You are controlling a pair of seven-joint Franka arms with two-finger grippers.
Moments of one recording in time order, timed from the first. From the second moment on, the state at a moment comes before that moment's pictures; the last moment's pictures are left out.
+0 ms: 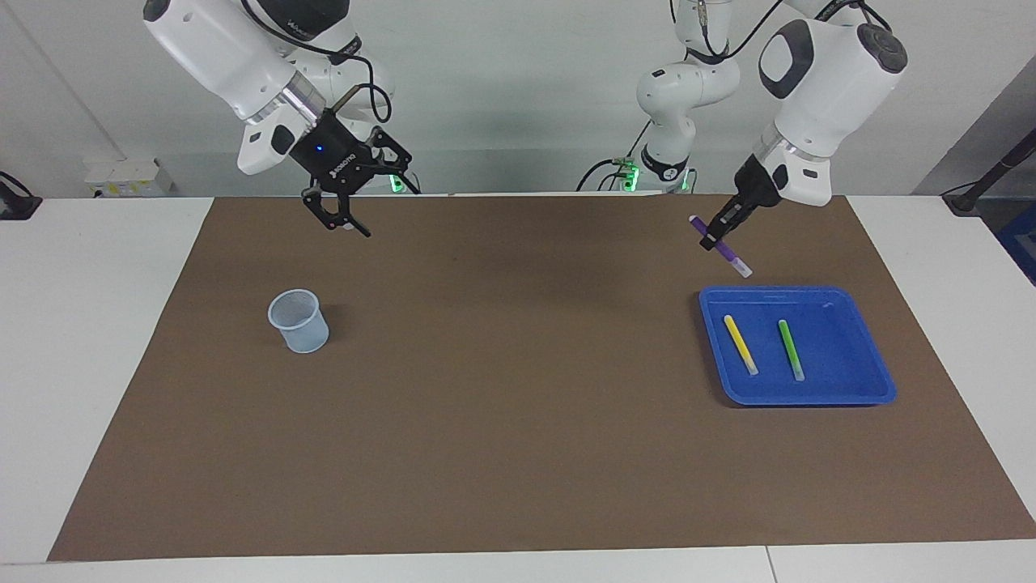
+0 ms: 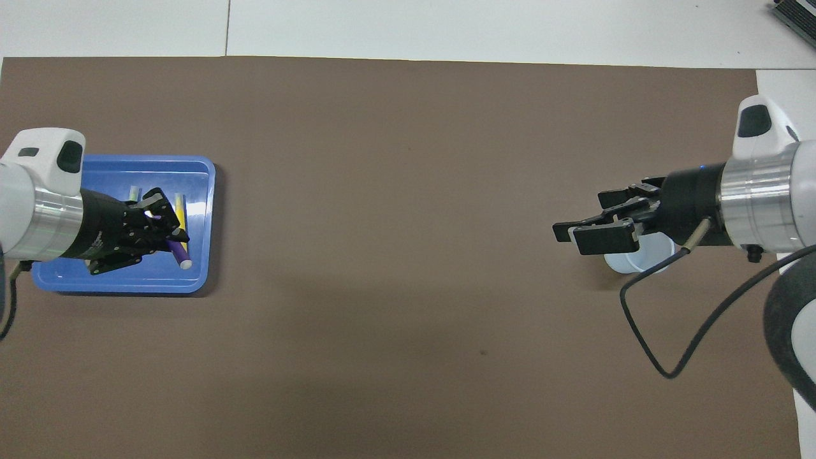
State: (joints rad) left arm 0.31 -0.15 -0.38 -1.95 -0.30 1.81 -0.57; right arm -0.04 -0.12 0.16 -1.81 0.52 1.82 -0.46
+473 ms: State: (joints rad) left arm 0.46 -0.11 -0.38 -1.99 -0.10 1.84 -0.14; right arm -0.10 -0.10 0.16 -1.71 0.23 1.77 -0.46
